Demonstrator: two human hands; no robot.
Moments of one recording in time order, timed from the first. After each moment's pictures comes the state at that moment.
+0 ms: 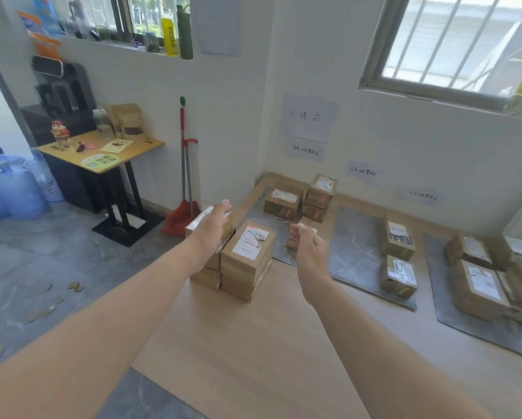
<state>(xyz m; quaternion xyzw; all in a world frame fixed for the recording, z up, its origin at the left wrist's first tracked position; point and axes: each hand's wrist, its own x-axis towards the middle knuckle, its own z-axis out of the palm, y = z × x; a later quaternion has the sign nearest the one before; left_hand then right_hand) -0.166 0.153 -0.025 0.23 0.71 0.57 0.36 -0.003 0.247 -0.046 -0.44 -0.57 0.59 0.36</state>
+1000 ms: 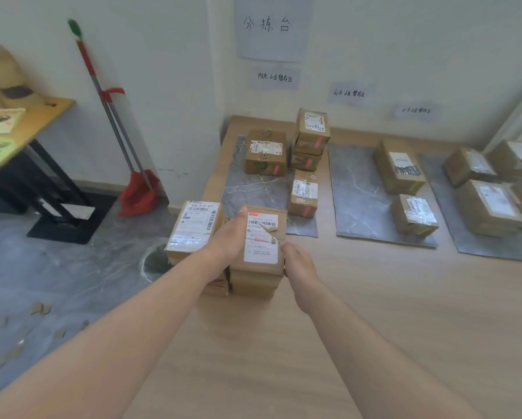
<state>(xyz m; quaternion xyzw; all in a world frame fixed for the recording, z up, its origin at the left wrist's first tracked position) -0.282 0.274 -0.131 0.29 0.75 0.34 0.49 -0.134 0.299 -0.176 -0.60 -0.45 0.63 0.21</state>
